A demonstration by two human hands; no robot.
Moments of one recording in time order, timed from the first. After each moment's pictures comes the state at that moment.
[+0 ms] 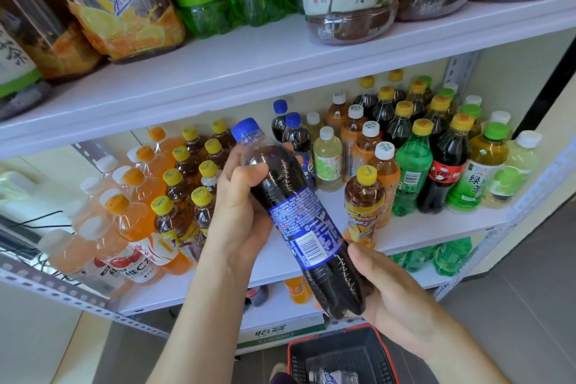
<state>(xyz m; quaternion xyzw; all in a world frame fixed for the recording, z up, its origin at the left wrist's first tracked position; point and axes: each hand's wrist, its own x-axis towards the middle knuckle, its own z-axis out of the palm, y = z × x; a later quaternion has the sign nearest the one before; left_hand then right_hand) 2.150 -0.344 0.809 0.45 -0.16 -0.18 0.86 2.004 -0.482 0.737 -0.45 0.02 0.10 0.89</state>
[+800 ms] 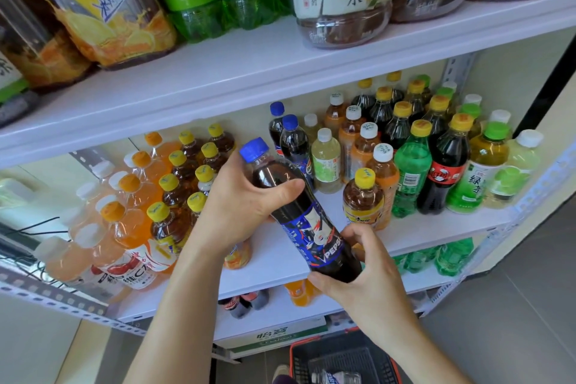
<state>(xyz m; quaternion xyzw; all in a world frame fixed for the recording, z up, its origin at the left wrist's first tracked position) 2.158 -0.336 0.831 0.78 -0.24 -0.09 0.58 2.018 -0.463 0.722 -0.78 0.18 -0.18 0.57</state>
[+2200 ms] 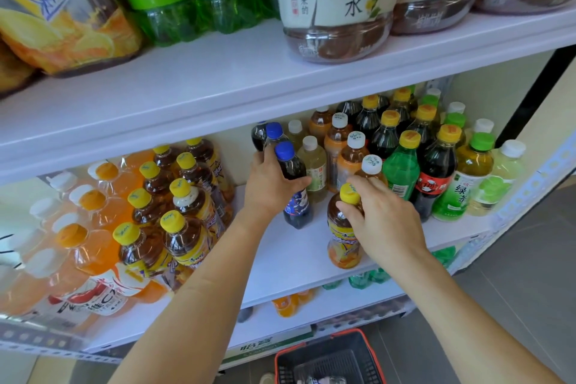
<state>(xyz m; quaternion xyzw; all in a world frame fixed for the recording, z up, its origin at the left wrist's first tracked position) 2.259 -0.427 0.738 0.91 -0.23 0.00 0.35 2.088 -0.544 0.753 -0.95 0.20 -0.17 0.16</state>
